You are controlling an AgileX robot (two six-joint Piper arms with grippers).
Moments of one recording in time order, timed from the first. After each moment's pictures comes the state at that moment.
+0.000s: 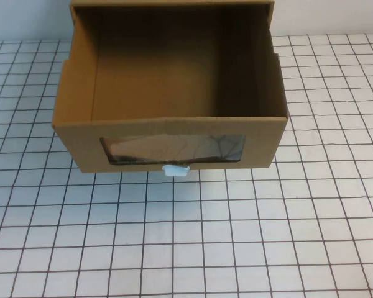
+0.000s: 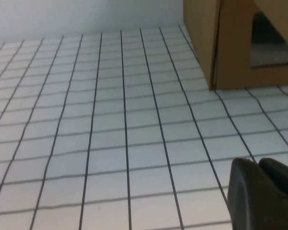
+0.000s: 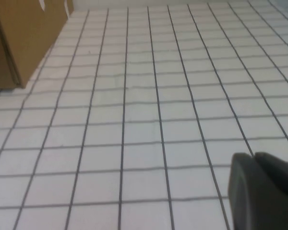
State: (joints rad) right arm 0.11 -0.01 0.02 -0.24 0.32 0.34; left arm -0.10 -0.01 0.03 0.03 0.28 0.05
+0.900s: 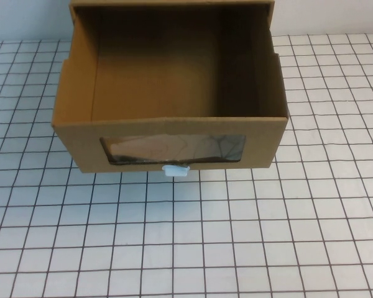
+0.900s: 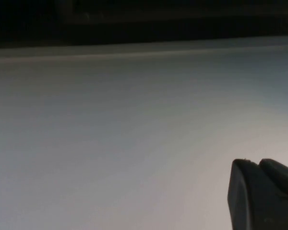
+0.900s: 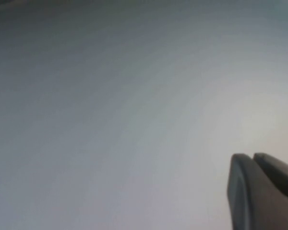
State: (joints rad) right arm 0.11 -0.01 0.02 -0.24 -0.86 0.34; left arm -0.10 -0.01 0.03 0.03 -1.08 0.02
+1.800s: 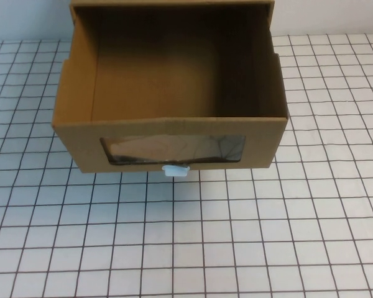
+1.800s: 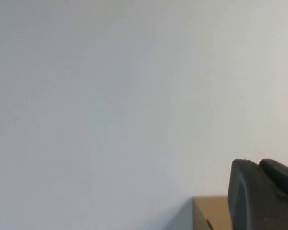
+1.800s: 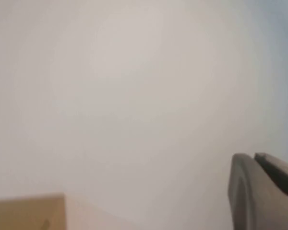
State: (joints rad) right arm 0.11 0.60 -1.24 -0.44 0.45 0.51; left arm -0.10 0.54 -1.02 0.06 0.18 -0.02
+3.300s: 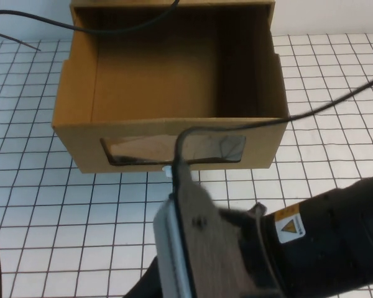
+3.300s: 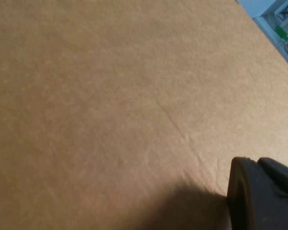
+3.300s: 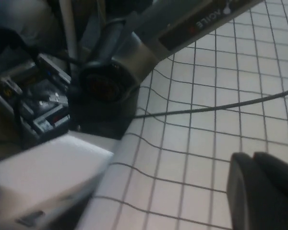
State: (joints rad) right arm 1.04 1.29 -1.08 0.92 0.70 -1.26; left arm -0.18 2.28 -2.62 -0.82 1.24 0.29
